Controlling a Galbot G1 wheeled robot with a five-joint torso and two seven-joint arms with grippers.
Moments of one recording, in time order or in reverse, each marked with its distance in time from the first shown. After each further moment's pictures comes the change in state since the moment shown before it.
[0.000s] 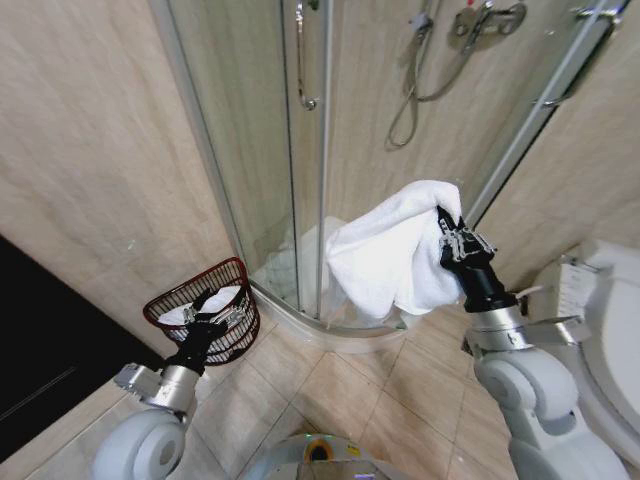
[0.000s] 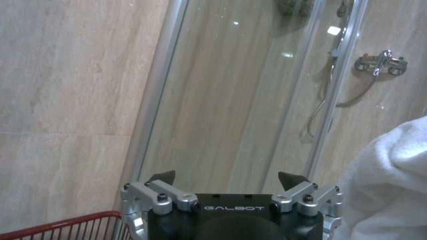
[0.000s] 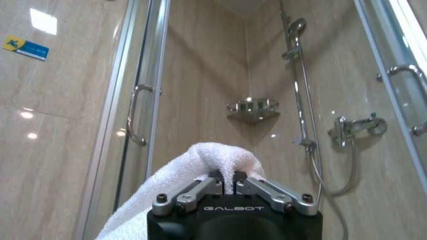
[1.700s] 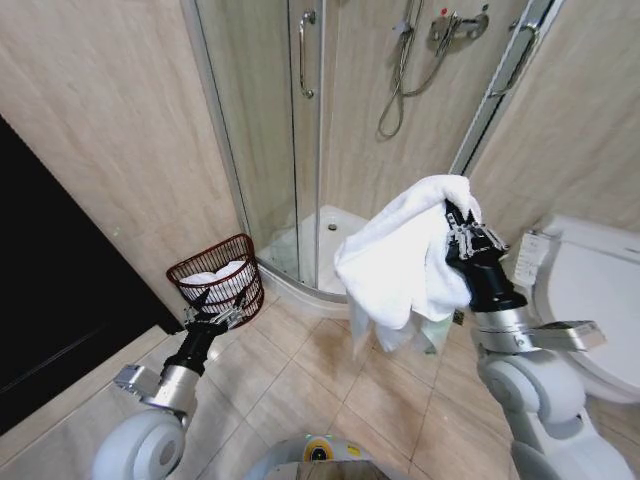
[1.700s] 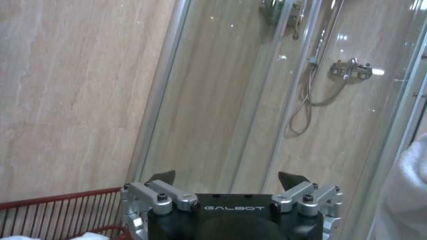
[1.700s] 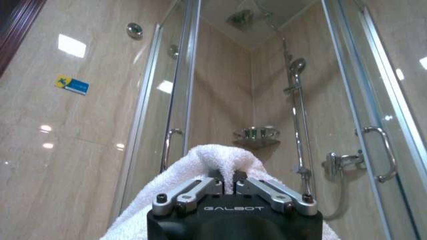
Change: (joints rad) left arm 0.000 0.000 0.000 0.000 0.000 0.000 0.000; right arm 0.013 -0.012 -0.004 0.013 -0.020 0.027 0.005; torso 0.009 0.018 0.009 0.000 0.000
